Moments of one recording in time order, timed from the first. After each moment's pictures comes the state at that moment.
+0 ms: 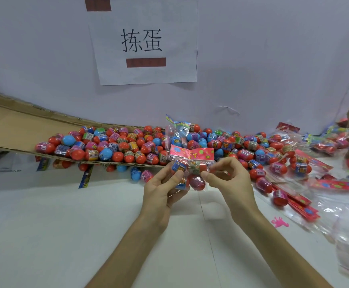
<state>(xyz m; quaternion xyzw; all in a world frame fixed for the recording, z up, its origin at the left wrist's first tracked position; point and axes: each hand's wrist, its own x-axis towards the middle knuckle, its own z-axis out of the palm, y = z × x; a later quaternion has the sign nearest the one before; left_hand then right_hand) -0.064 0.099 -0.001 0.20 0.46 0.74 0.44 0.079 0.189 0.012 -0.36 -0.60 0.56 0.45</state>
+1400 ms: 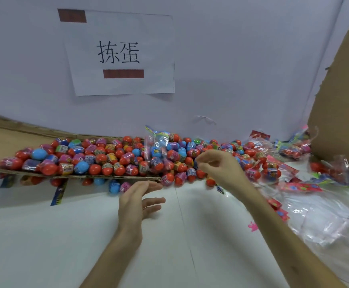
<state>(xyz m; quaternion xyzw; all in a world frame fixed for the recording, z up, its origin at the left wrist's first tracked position) -0.070 0.097 -0.001 0.22 0.60 0.68 0.35 0.102 0.249 0.054 -0.40 -0.79 0.33 0.32</state>
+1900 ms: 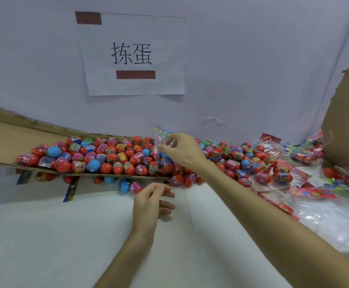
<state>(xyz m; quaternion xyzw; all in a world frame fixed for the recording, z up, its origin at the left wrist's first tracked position) -0.061 0.097 -0.003 0.25 0.62 0.66 0.34 -0.027 0.270 0.065 -0.39 -0.87 0.19 0.25</state>
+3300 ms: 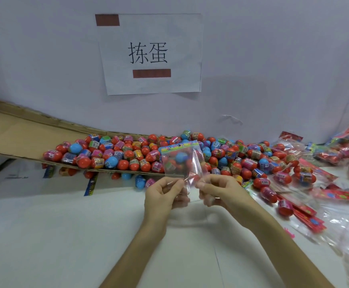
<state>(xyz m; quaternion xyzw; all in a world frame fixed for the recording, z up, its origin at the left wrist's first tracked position) -0.073 0.098 -0.006 0.27 0.56 0.70 0.34 0.077 0.205 0.022 -0.28 -0.67 0.64 0.22</state>
